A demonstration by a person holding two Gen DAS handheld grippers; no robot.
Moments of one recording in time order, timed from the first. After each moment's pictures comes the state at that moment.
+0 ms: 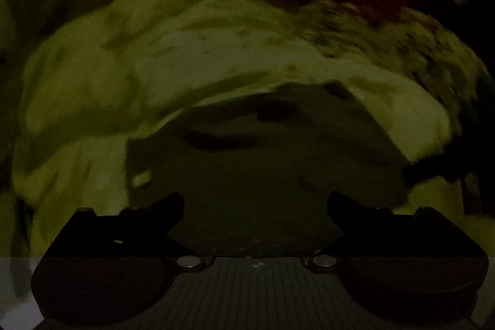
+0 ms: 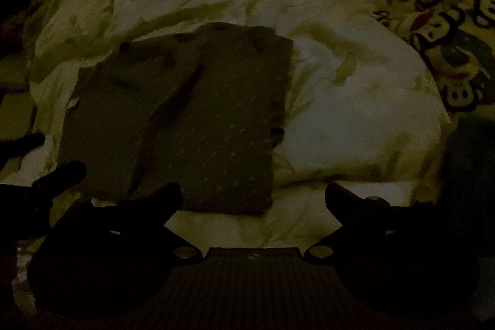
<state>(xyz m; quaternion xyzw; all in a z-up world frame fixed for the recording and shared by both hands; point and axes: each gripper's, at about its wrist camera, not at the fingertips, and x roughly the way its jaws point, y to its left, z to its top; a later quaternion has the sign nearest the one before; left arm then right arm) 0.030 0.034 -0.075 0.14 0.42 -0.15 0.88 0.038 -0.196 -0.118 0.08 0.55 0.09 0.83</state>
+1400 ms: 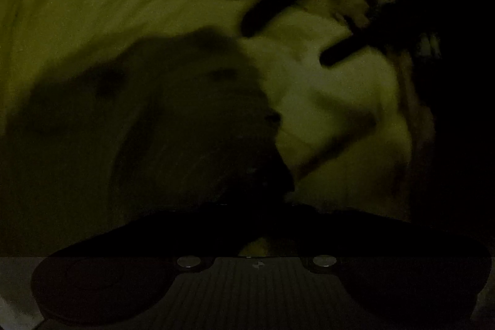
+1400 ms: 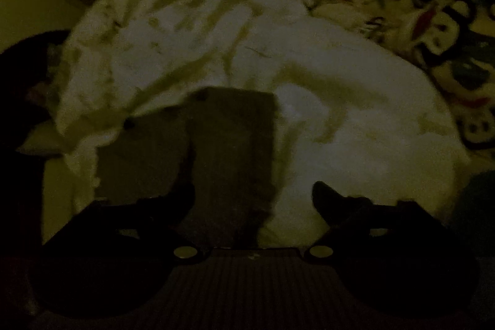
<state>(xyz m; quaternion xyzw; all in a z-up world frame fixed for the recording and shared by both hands) 0.052 -0.066 -0.145 0.05 0.51 -0.21 0.83 0.110 -0.265 -0.125 0.24 0.53 0.14 0.80</state>
